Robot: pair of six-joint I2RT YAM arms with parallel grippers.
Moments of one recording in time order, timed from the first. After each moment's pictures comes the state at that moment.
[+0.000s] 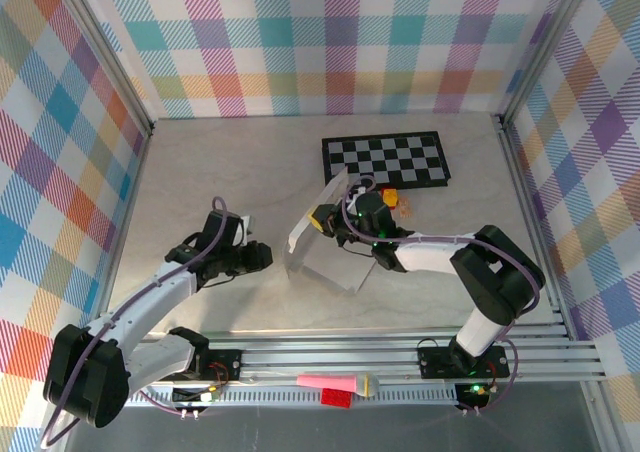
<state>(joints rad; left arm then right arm) -0.41 1.06 0.60 -0.50 0.27 -0.57 0.73 1.66 0.74 0.64 -0.32 1.51</state>
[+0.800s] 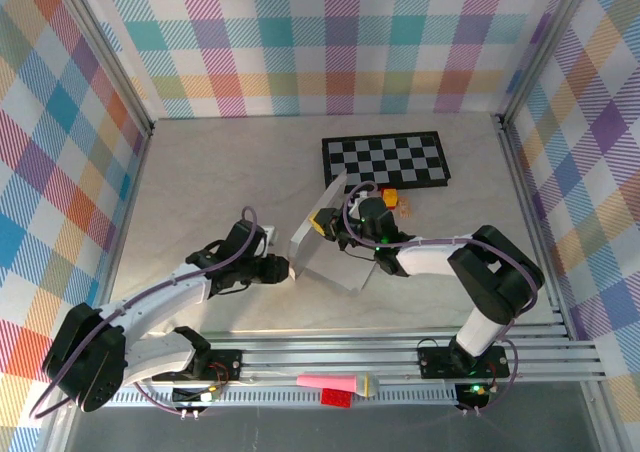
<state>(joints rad) -0.61 1.14 0.57 -0.39 0.17 -0.49 0.73 1.67 0.70 0.71 -0.33 1.54</state>
